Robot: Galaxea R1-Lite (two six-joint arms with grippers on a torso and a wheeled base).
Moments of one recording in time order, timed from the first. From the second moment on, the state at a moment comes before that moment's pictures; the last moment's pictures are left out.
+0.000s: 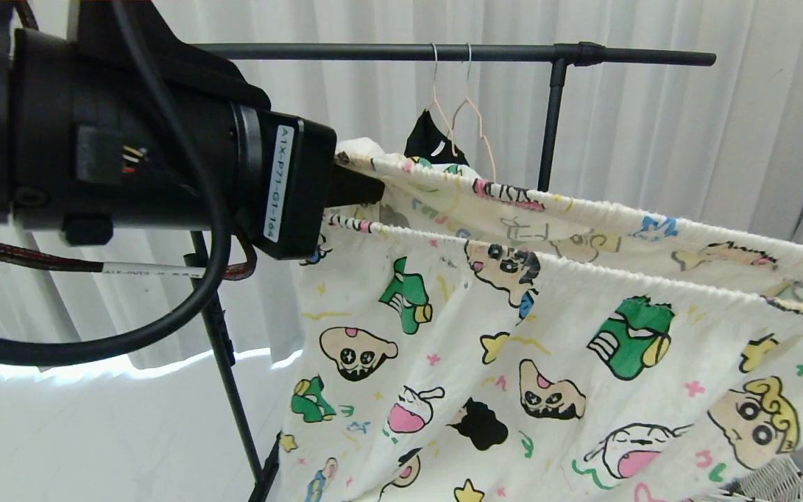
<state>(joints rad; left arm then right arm) -0.83 1.48 -1.61 0.53 0.08 0.00 0.99 1.21 -1.68 1.05 -0.04 0.07</state>
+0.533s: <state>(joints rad) -0.83 1.47 -1.58 0.57 0.08 0.00 1.00 1.21 -1.69 1.03 -0.04 0.07</state>
